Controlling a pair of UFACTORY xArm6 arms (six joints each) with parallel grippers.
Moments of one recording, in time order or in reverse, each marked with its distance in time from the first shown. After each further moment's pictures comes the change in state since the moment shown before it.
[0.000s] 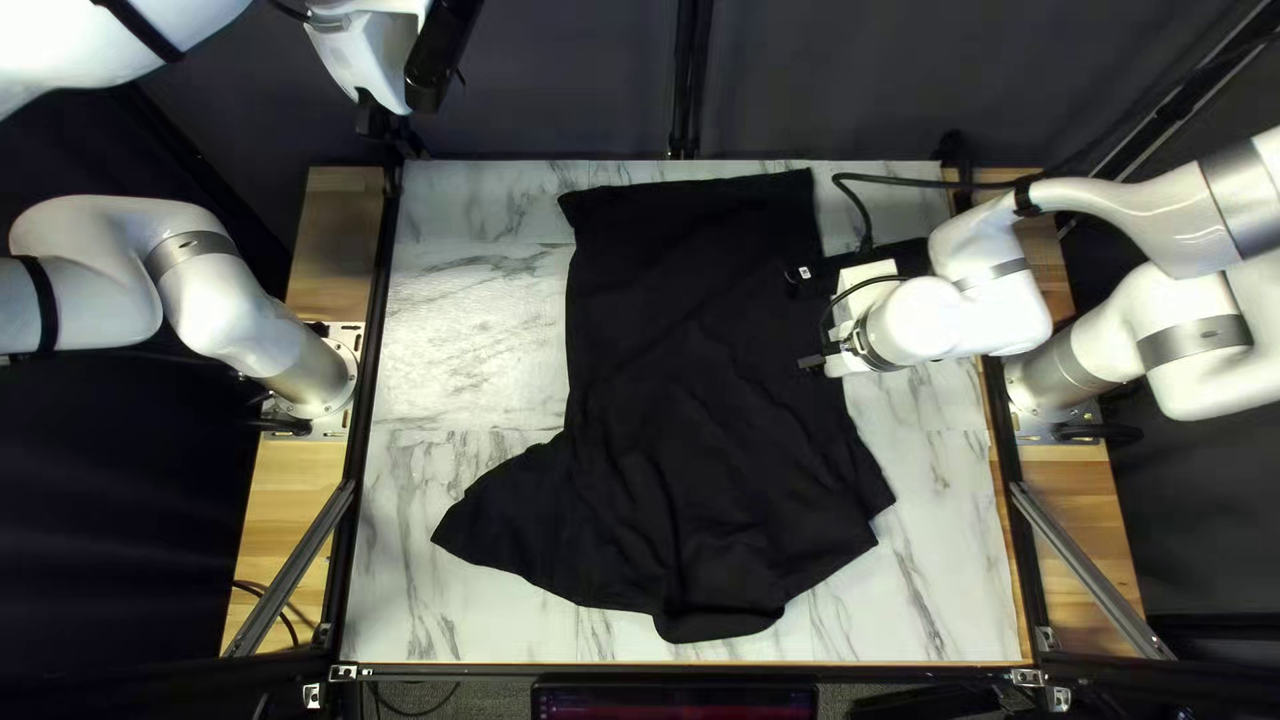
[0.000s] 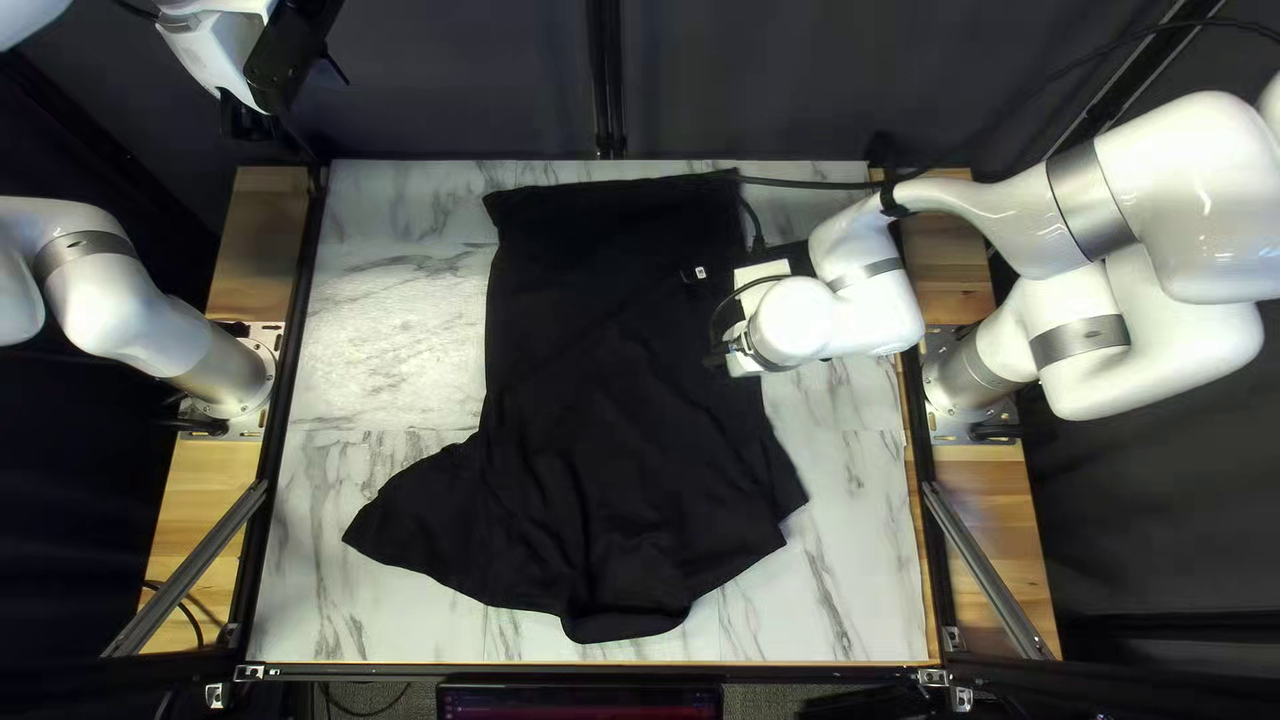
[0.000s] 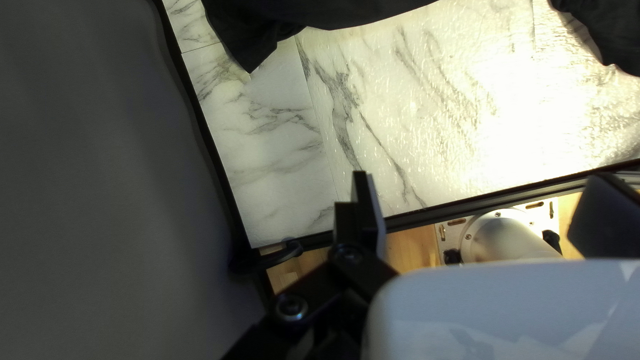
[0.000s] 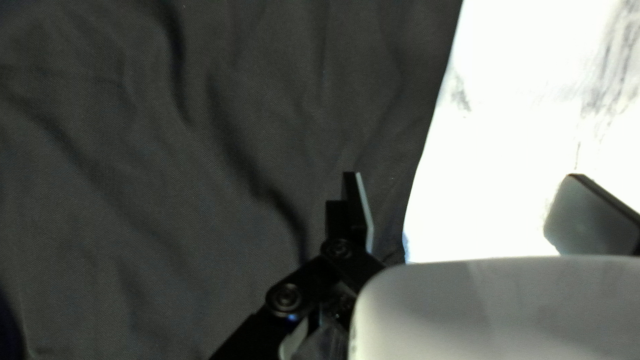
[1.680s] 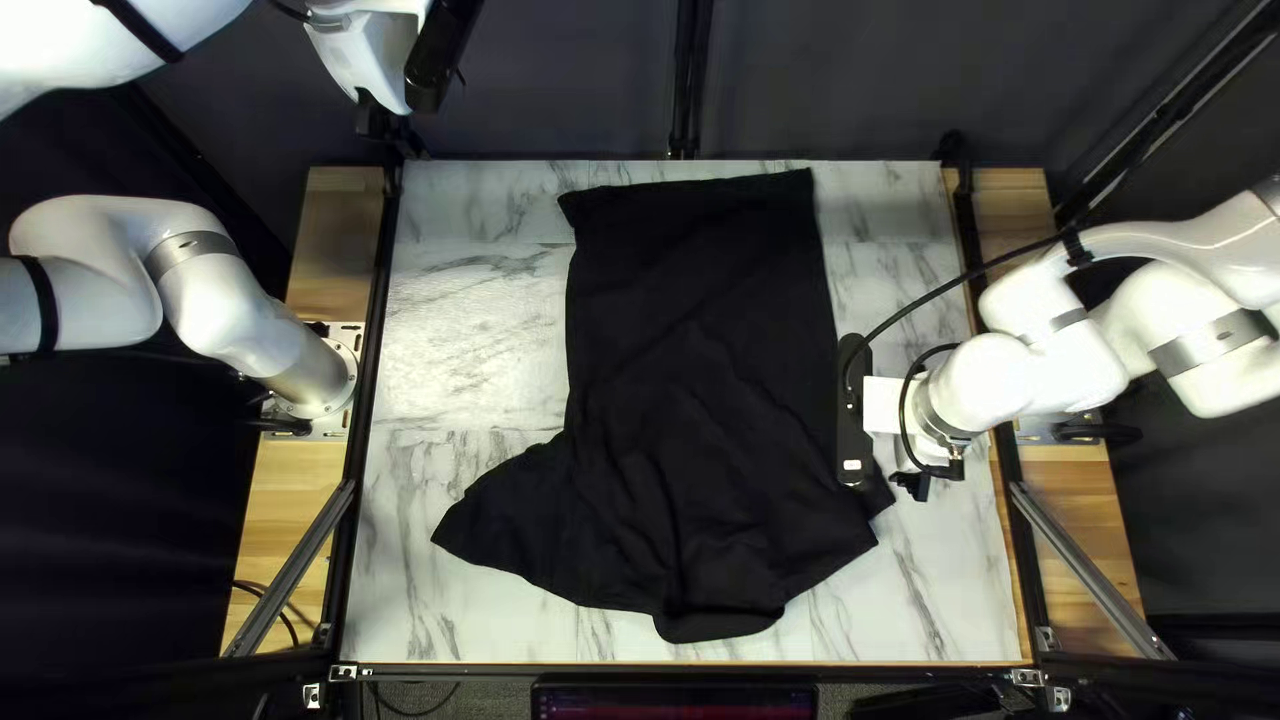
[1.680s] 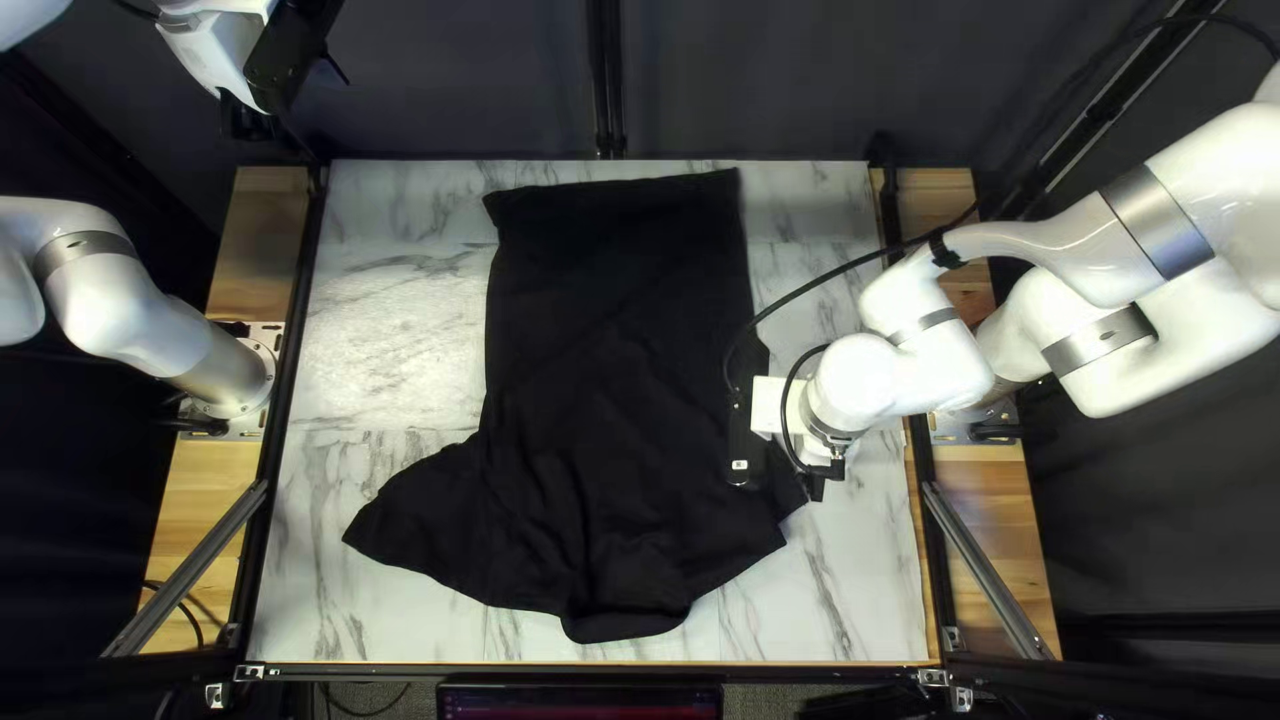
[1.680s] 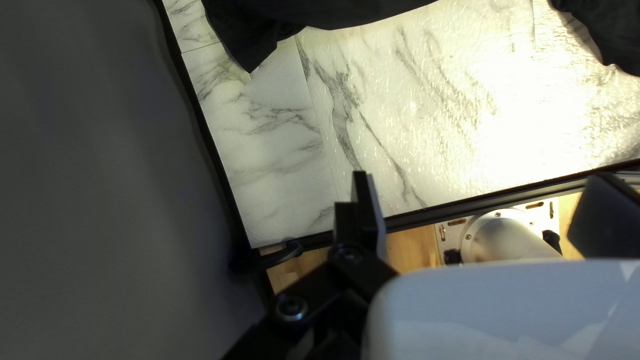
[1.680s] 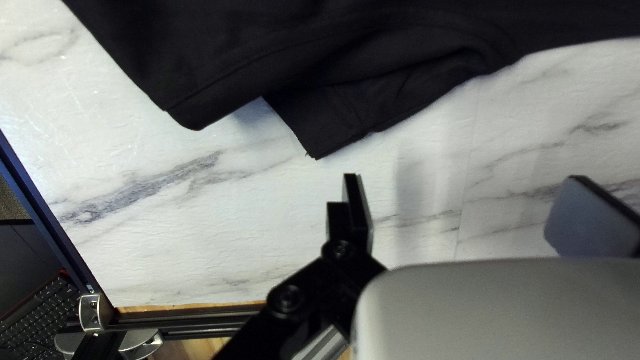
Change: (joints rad) left arm 0.000 0.000 0.000 0.000 0.000 0.000; right arm 0.206 -0.058 0.103 0.340 -0.079 -1.043
